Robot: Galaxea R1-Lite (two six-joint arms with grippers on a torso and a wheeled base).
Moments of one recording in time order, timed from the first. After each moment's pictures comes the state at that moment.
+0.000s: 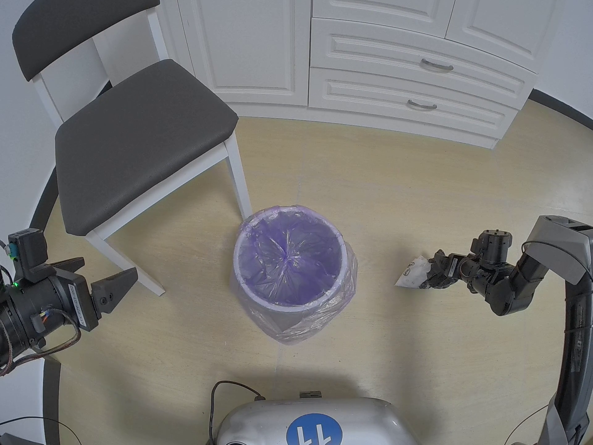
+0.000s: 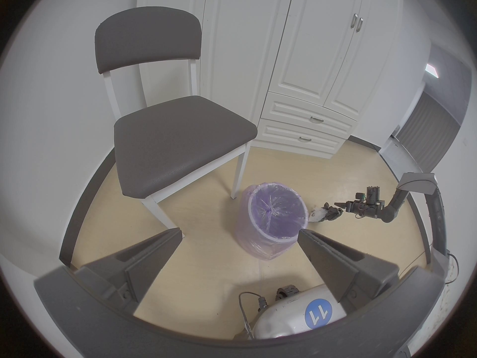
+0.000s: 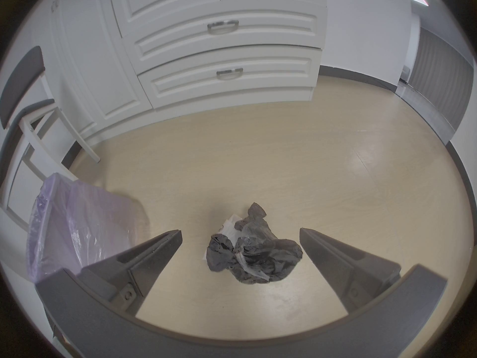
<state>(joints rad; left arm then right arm) -0.43 1.07 -0.56 -0.17 0.19 -0.16 0.01 2.41 -0.97 -1.06 -0.06 0.19</state>
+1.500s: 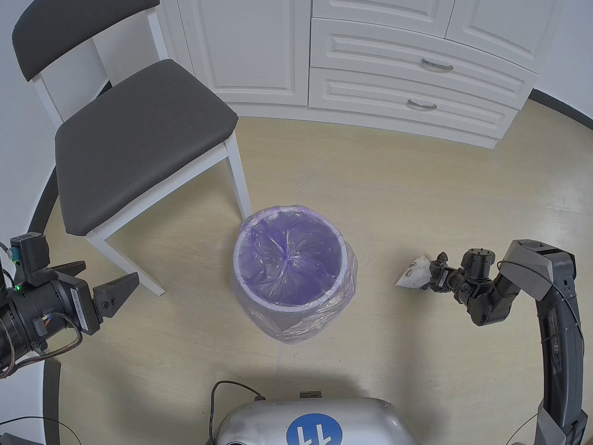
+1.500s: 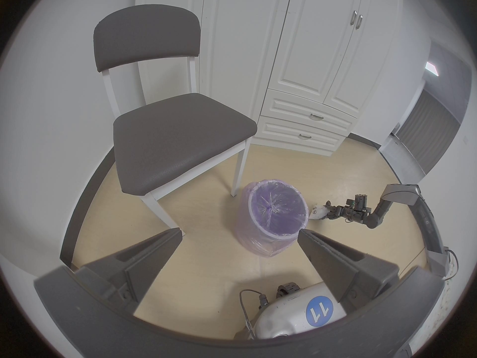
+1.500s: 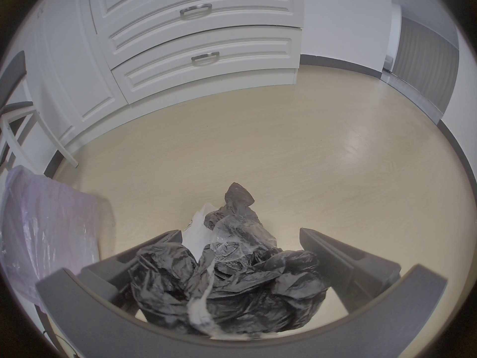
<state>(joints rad) -0.43 1.07 -0.55 -0.17 0.19 -0.16 -0.02 2.69 -1.22 -1.11 -0.10 0.27</state>
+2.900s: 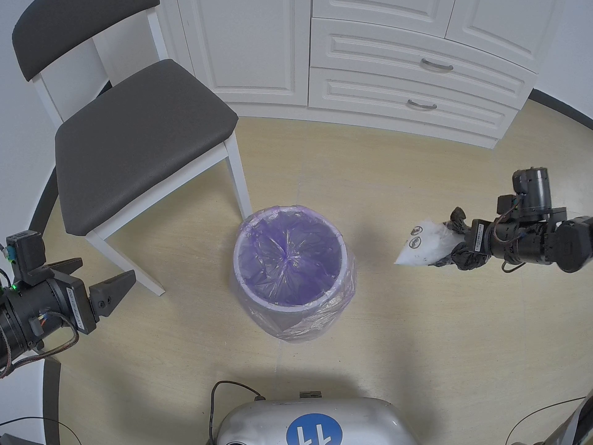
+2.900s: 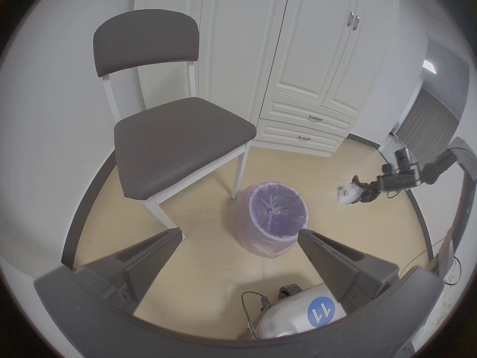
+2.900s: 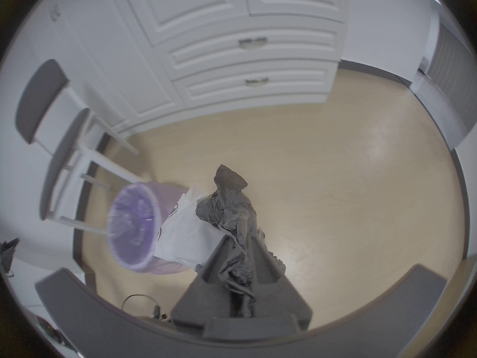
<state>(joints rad) -0.43 1.05 -0.55 -0.17 0.19 -0.14 0.16 1.75 -0.91 -0.30 -0.07 0.27</state>
